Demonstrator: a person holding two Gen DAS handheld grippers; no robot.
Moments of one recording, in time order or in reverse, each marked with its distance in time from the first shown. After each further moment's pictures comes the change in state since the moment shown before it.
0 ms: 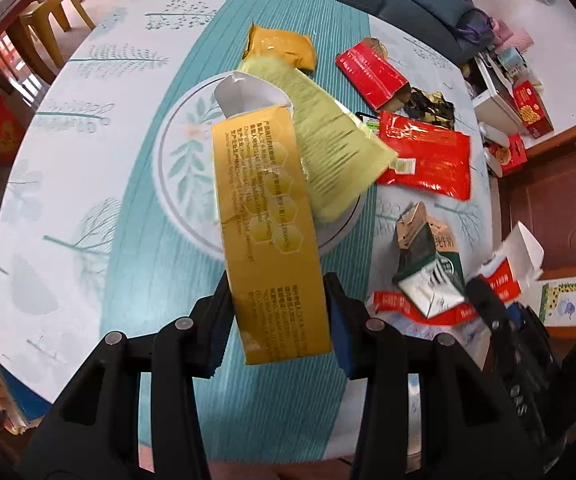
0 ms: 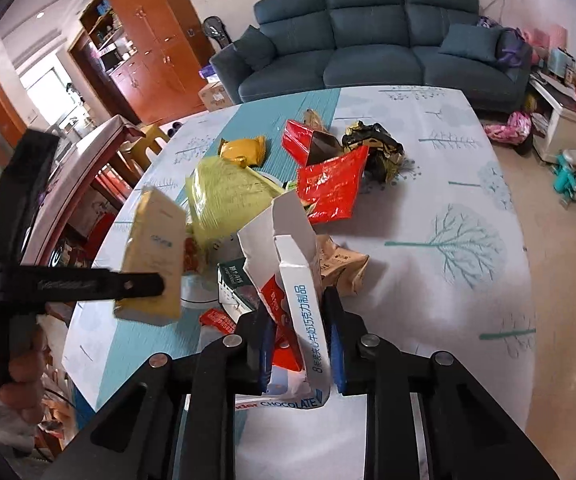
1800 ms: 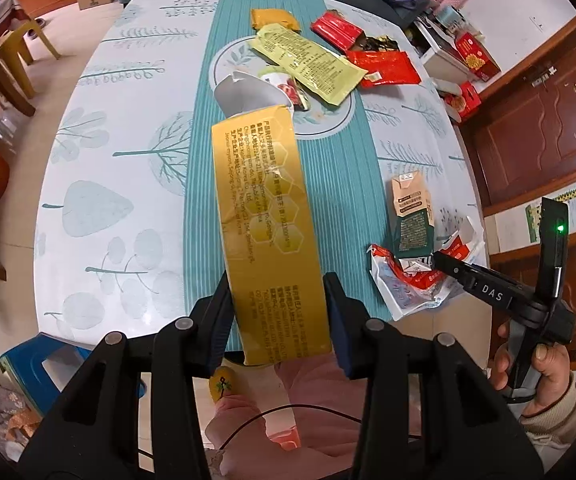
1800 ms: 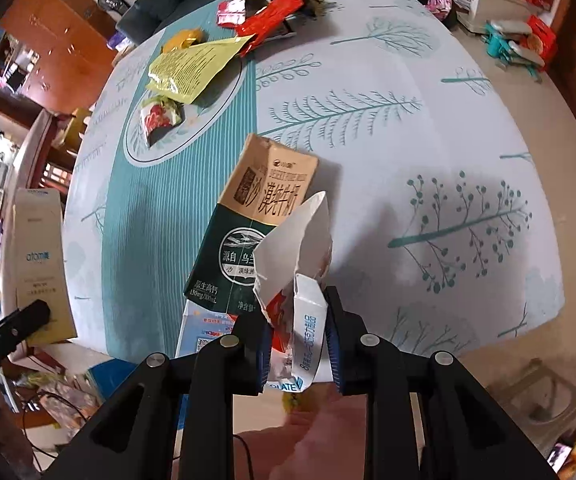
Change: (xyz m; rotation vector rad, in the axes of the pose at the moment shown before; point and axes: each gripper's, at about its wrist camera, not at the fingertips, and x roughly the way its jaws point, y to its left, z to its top) left arm -0.089 0.103 -0.130 0.219 0.007 -0.101; right arm -0.037 0.046 -0.141 0.323 0.284 -0.145
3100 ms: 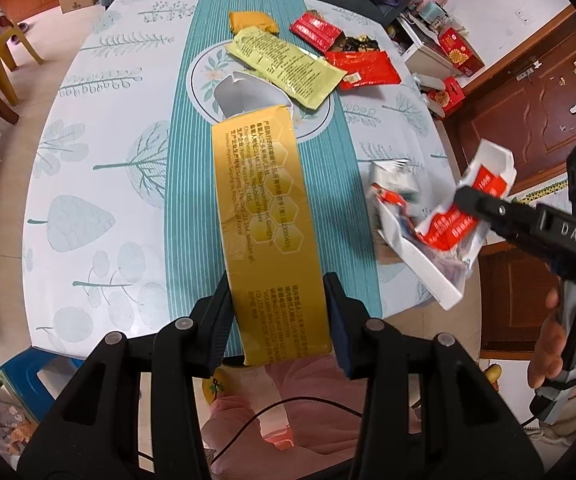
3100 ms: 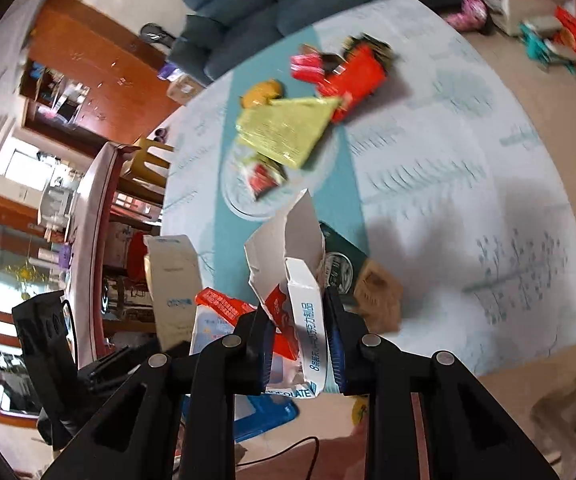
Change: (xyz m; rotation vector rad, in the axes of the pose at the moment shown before) left arm -0.003 -0.005 0.013 0.035 0.003 -0.060; right arm -0.076 0.058 0.046 -0.005 -0.070 0.249
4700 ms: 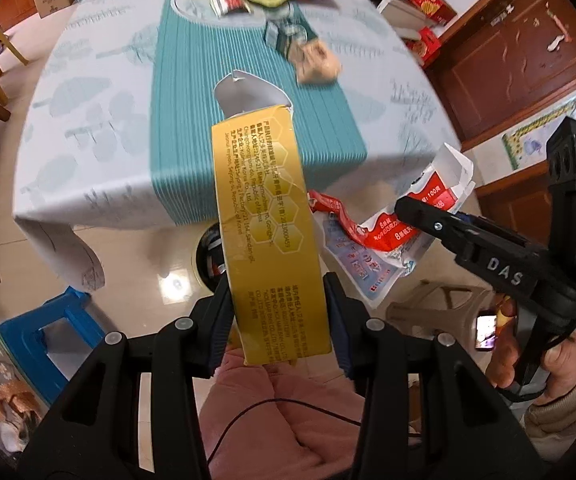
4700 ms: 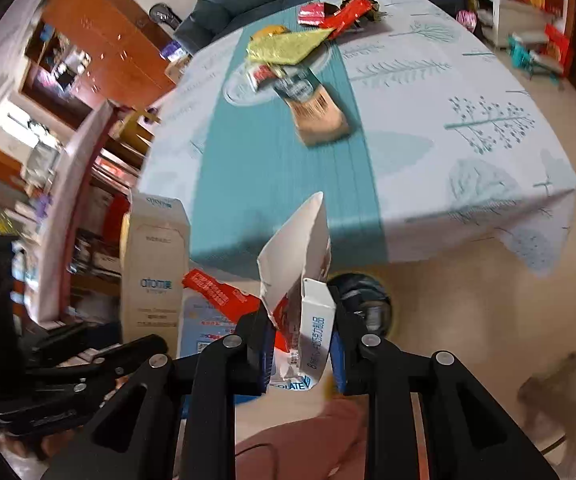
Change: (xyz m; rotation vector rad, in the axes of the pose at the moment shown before) left arm -0.010 -0.017 -0.190 0.126 0.085 0.008; right arm 0.019 -0.010 -0.235 -0.092 -0.028 -0.138
